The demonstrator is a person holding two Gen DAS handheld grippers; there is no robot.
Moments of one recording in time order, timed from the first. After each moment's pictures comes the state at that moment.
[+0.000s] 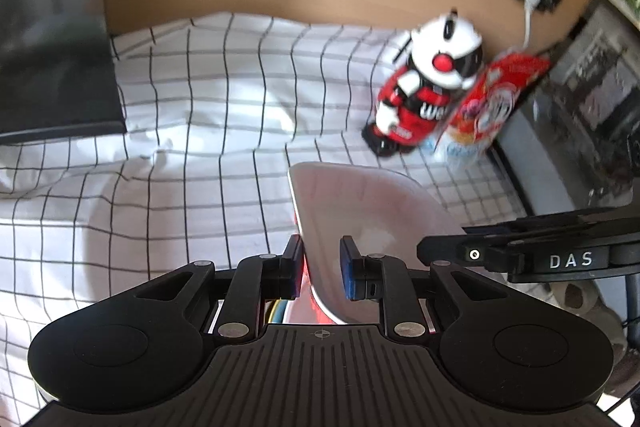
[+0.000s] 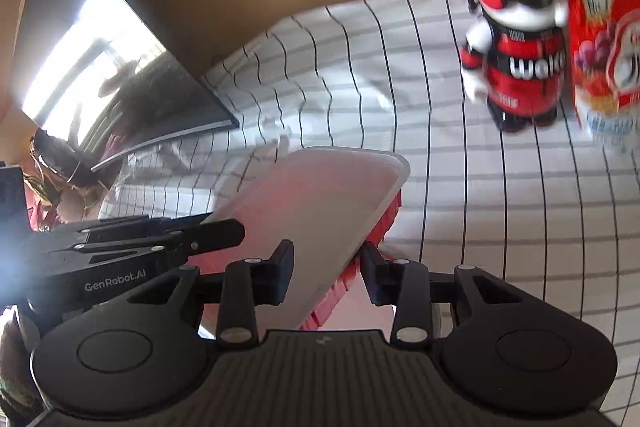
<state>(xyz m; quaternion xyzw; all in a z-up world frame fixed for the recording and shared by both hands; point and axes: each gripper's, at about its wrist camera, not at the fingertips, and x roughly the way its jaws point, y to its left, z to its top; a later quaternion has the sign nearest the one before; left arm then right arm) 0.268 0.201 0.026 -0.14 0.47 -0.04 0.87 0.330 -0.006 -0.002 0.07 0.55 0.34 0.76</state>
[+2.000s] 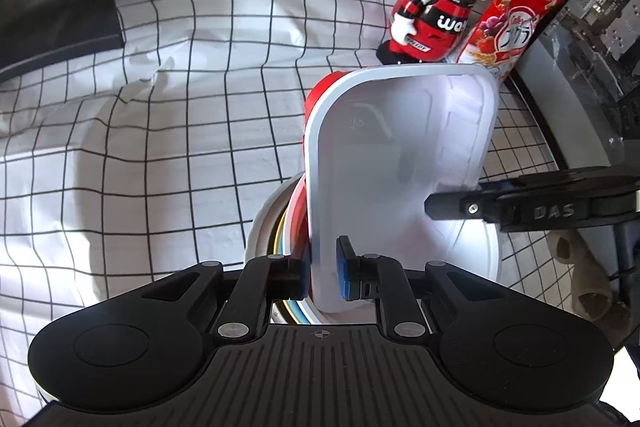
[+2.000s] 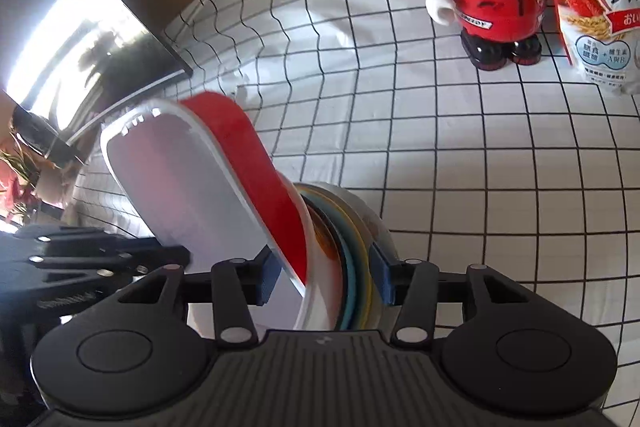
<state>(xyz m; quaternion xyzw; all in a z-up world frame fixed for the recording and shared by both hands) 0.242 0.192 -0.015 -0.12 0.53 -0.04 0.84 0.316 -0.026 -0.069 0.06 0.56 0.32 0.76</state>
